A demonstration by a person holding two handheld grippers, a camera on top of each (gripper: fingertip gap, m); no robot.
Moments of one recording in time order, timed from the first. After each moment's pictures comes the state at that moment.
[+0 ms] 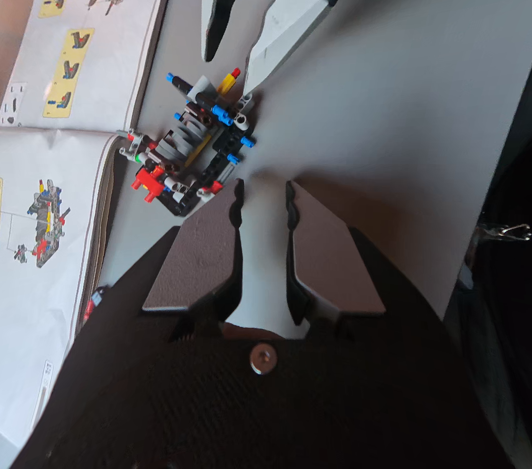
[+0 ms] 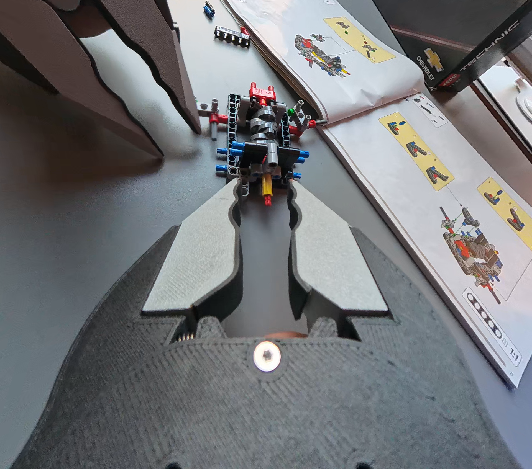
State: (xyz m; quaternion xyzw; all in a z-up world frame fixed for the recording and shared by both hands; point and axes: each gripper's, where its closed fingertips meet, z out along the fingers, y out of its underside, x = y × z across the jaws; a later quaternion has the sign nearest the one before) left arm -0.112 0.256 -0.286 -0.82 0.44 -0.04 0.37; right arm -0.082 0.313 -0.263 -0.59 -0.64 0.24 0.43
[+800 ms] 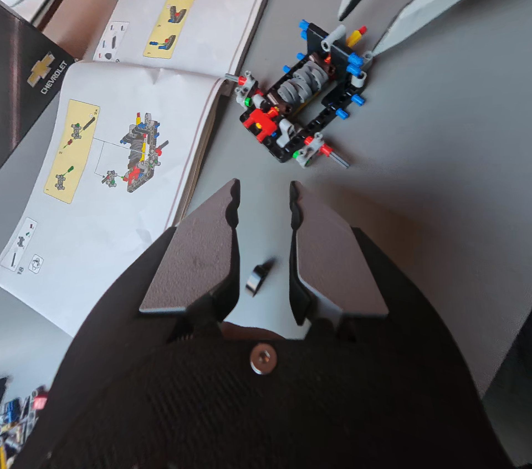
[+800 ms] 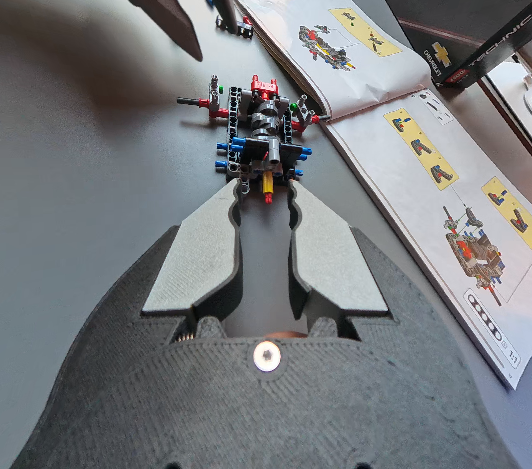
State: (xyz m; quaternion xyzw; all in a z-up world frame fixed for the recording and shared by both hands) left arm -0.192 0.281 -0.264 -0.84 0.37 -0.02 0.39; right arm -0.082 0.313 -0.268 -0.59 -0.65 0.24 0.42
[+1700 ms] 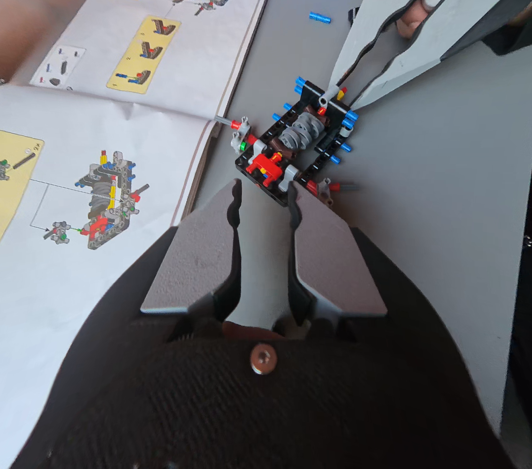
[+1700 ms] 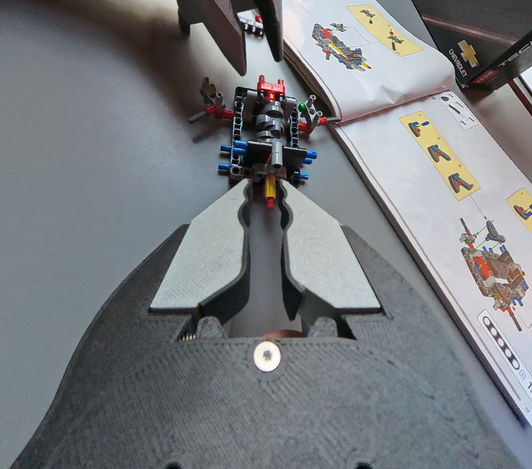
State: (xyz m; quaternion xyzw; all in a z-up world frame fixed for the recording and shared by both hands) left arm -0.173 0.310 -0.261 -0.83 0.37 -0.17 0.39; right arm -0.087 0.314 -0.271 -0.58 -0.67 0.26 0.39
